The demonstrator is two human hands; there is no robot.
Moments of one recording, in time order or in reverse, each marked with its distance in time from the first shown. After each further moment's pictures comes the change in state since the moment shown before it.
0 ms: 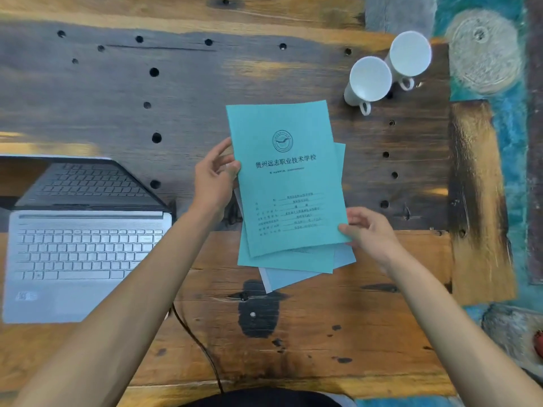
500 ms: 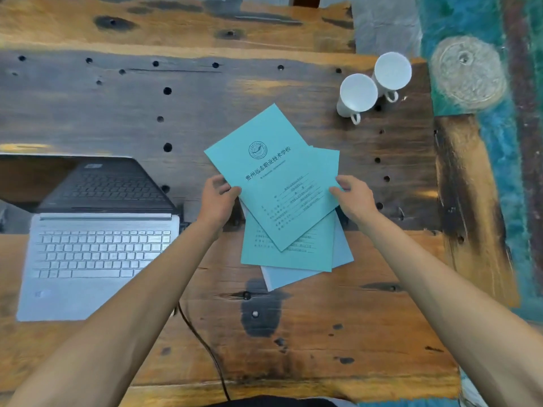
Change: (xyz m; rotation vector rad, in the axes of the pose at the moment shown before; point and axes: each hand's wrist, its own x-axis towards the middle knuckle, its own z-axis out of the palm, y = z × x) left_hand -0.016 -0.031 -0.020 0.125 0.027 -0.163; right_hand 0.068 -0.029 0.013 -0.333 0.198 -0.179
